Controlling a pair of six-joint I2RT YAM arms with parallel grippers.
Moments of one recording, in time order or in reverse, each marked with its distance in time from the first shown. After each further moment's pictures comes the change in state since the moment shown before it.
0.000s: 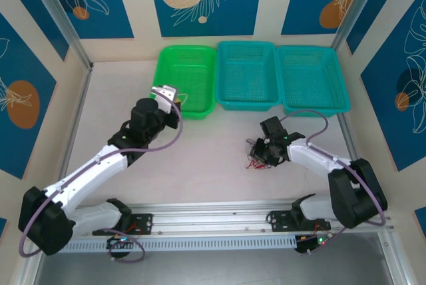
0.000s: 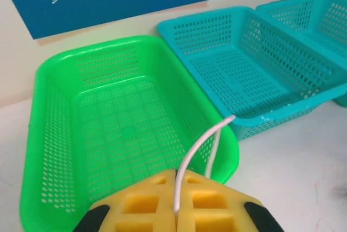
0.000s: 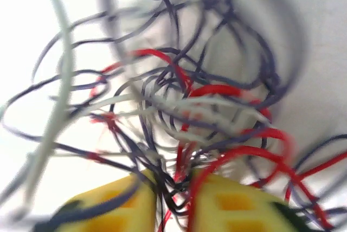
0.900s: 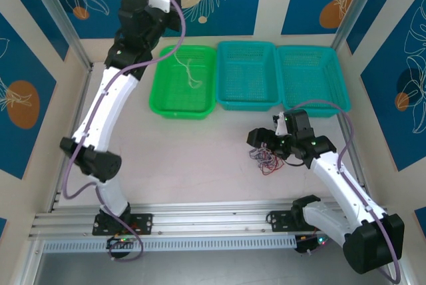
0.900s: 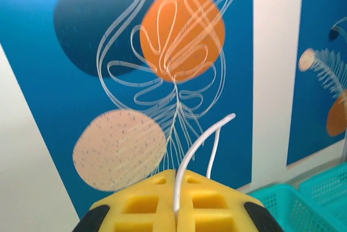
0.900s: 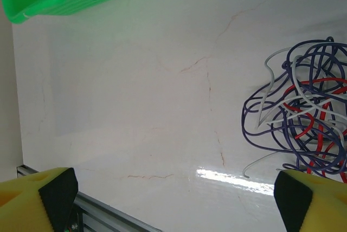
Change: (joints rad) left arm 0.155 0.732 1.392 -0.306 0.082 0.168; right arm -0.127 -0.334 0.116 -0.203 -0.243 -0.237
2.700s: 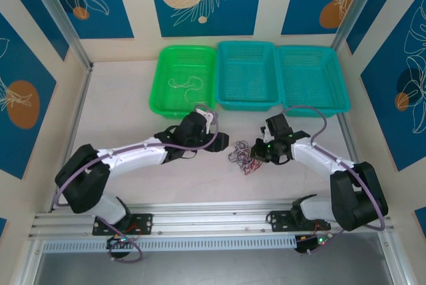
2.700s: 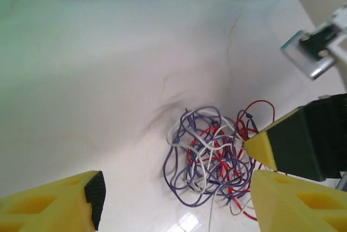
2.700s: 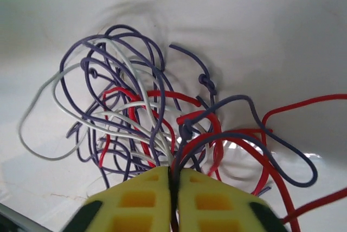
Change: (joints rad) left arm -0.424 -0.309 -1.346 0.320 0.157 -0.715; right arm 0.073 0.352 -0.098 0.185 0.069 -0.022
